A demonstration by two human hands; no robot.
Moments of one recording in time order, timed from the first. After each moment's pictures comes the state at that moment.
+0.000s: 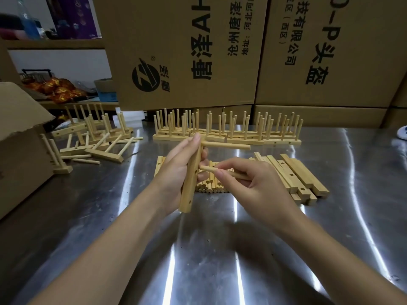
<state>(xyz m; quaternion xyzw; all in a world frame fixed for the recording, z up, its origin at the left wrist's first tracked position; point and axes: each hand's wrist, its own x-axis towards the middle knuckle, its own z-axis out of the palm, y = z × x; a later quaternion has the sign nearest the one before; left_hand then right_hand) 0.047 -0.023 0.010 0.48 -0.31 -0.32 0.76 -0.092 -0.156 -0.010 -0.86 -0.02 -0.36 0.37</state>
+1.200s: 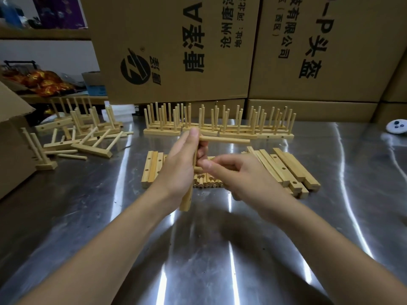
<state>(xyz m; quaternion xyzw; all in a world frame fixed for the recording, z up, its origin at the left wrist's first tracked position) 0.032 -0.039 0.001 0.59 -0.38 -0.17 0.70 -0.090 -0.154 0.003 -0.81 0.06 -0.22 0.54</state>
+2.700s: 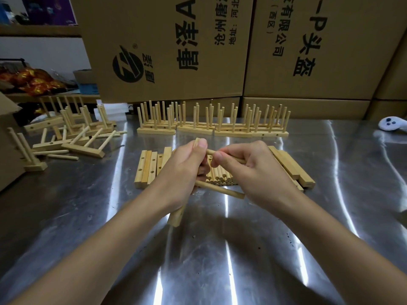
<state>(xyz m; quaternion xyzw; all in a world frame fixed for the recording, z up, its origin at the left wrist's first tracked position) 0.025 -0.034 0.004 0.66 -0.47 -0.14 0.57 -0.104 -0.161 0.016 -0.86 0.06 -0.31 0.40</state>
